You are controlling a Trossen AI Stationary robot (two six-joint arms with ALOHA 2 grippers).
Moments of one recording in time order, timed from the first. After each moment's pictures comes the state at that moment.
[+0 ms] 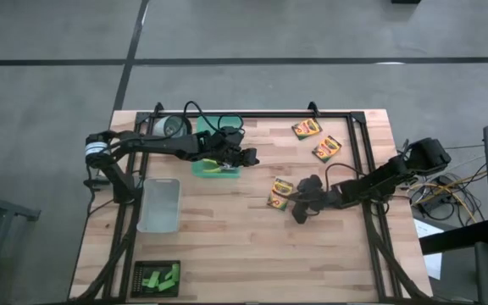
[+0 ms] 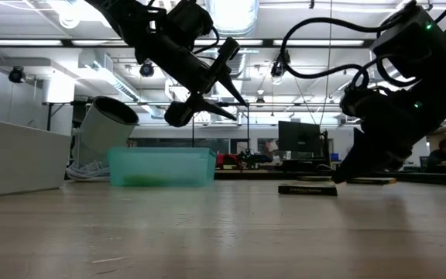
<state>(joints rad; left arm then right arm) 0.25 1.65 1.09 -0.02 0.12 -1.10 0.26 1.46 0.32 0.34 0.44 0.75</state>
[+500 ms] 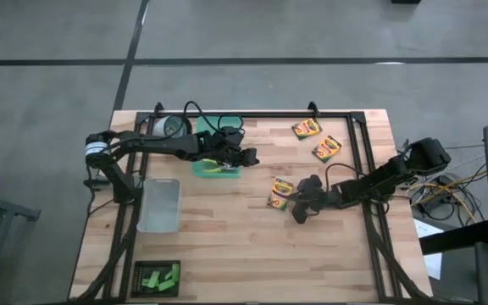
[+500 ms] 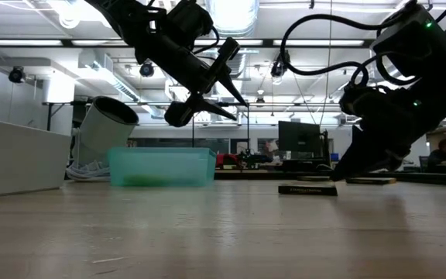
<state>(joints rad) 0.25 1.65 1.09 -0.02 0.12 -1.10 0.26 1.46 0.32 0.36 0.45 0.75</state>
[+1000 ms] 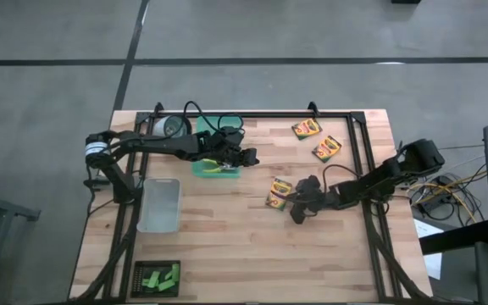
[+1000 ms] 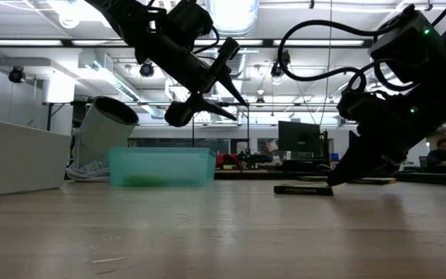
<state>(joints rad) 0.25 1.65 1.09 -0.02 0.12 -1.09 0.26 1.54 0.32 0.42 0.46 0.76</state>
